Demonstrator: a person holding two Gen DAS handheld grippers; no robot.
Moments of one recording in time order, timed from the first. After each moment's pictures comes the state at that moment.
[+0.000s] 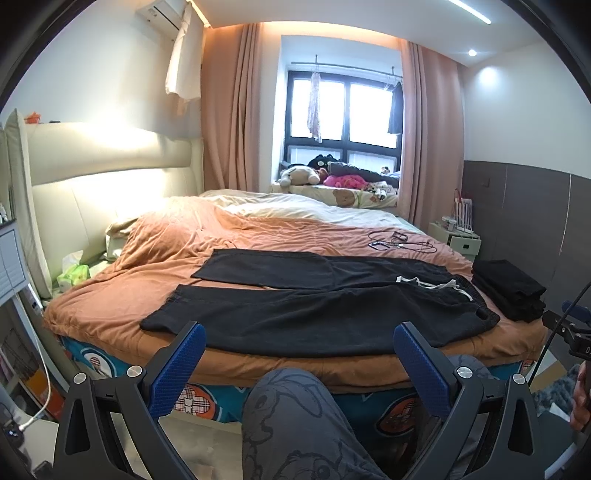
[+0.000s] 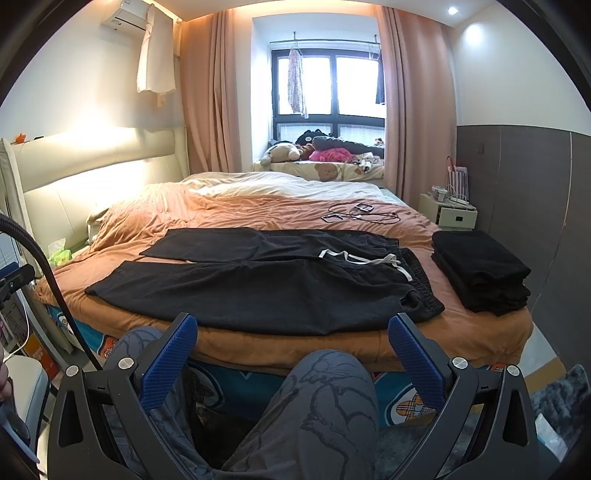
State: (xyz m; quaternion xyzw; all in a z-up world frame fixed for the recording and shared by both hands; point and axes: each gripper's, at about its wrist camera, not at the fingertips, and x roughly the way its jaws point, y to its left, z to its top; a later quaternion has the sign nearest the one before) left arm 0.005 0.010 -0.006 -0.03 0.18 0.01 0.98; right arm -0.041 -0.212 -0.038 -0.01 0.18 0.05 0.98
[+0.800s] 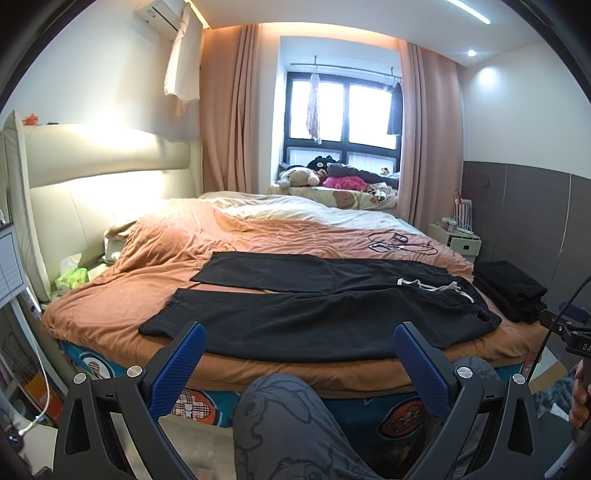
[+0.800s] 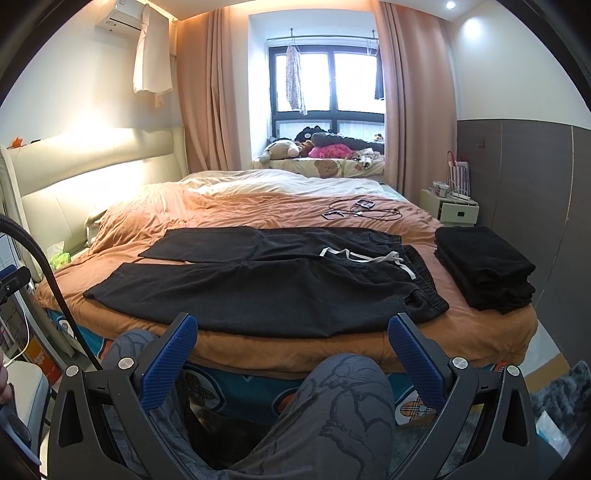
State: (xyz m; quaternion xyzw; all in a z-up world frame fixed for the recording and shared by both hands) left arm 0.011 0.010 -0.003 -0.03 0.17 0.01 0.98; right arm -0.032 -0.211 -0.039 -0.01 0.19 0.05 0.98
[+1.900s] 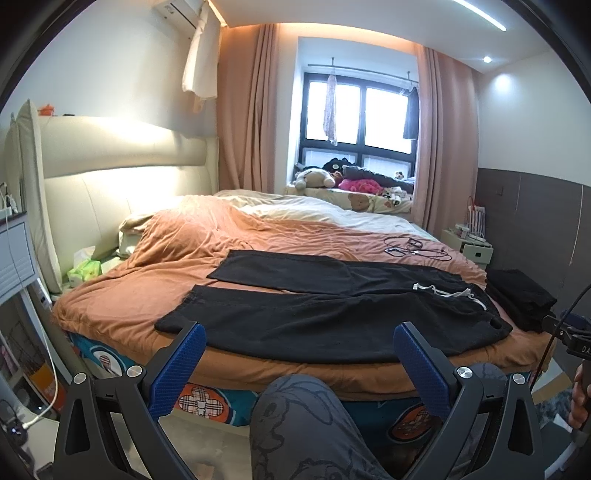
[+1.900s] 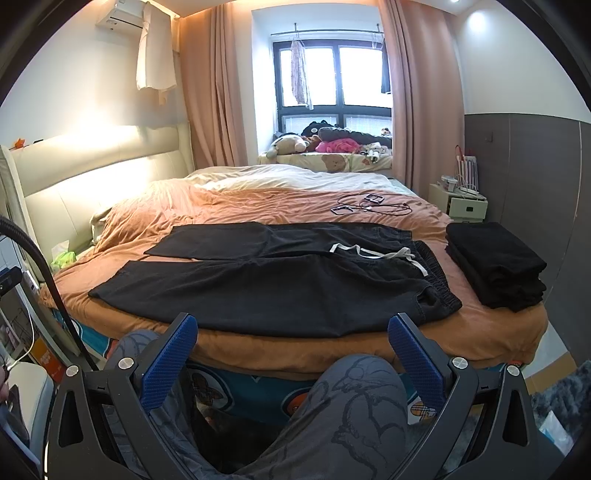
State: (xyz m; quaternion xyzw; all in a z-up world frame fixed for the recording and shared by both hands) left arm 0.014 0.035 -0.007 -0.05 0.17 0.04 0.98; right arm -0.013 -0.209 -0.038 0.00 0.20 0.06 0.98
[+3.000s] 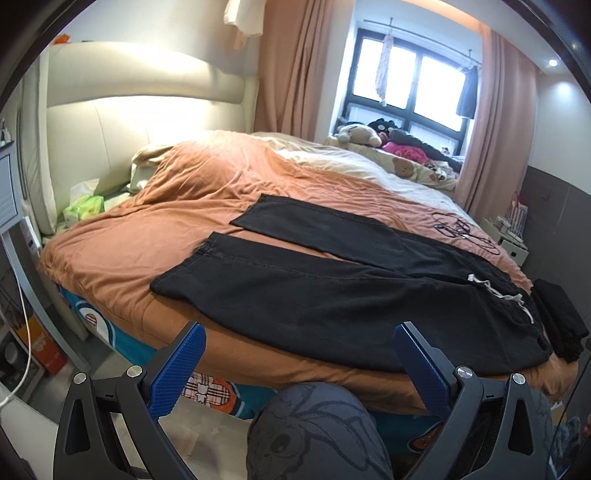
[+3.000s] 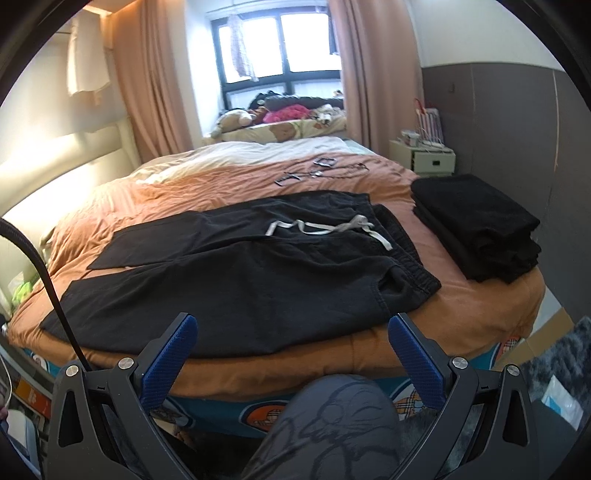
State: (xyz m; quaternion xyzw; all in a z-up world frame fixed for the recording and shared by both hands) left arm 0.133 0.102 -0.067 -0.12 0.27 0.10 0.95; right arm 0.094 -0.252 -0.043 0.07 0.27 -0.02 0.96
